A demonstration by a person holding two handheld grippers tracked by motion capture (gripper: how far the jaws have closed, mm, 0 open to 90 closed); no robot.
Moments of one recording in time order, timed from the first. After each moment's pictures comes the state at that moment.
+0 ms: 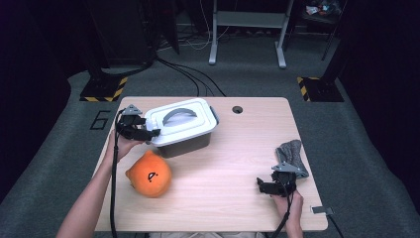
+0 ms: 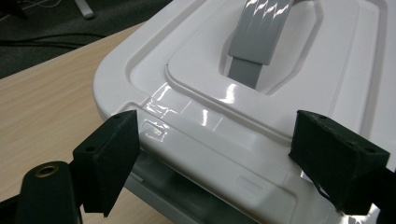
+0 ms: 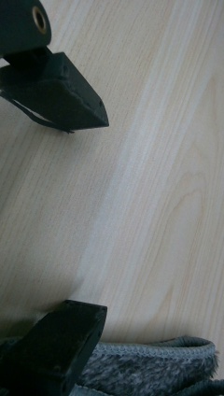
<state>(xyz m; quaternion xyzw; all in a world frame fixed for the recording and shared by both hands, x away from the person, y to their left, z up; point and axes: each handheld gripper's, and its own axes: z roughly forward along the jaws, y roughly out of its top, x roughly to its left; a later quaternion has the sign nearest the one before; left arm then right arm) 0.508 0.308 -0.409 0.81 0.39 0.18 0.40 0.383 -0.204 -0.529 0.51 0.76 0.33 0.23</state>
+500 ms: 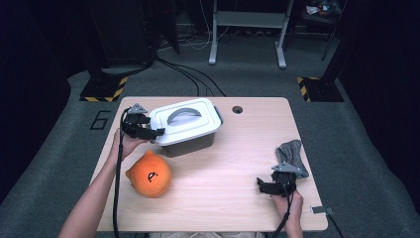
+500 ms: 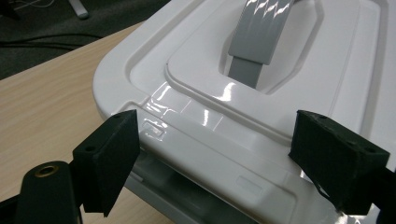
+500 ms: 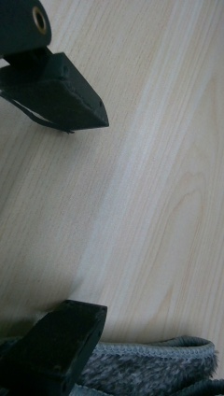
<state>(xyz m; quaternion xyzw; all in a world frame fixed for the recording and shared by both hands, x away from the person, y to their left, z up) 0.512 0.294 -0.408 0.81 0.39 0.18 0.40 0.383 -0.204 -0.529 0.51 0.76 0.33 0.23</state>
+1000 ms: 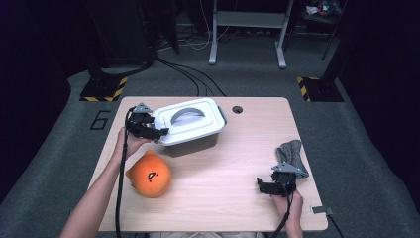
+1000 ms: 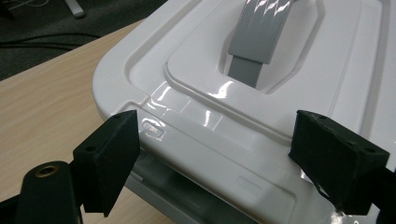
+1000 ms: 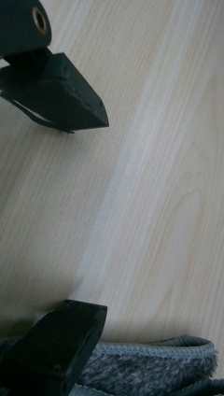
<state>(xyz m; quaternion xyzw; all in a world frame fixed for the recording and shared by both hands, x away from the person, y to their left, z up) 0.514 0.282 -0.407 0.82 0.38 0.18 0.40 0.382 -0.204 -0.529 0.51 0.76 0.33 0.23</state>
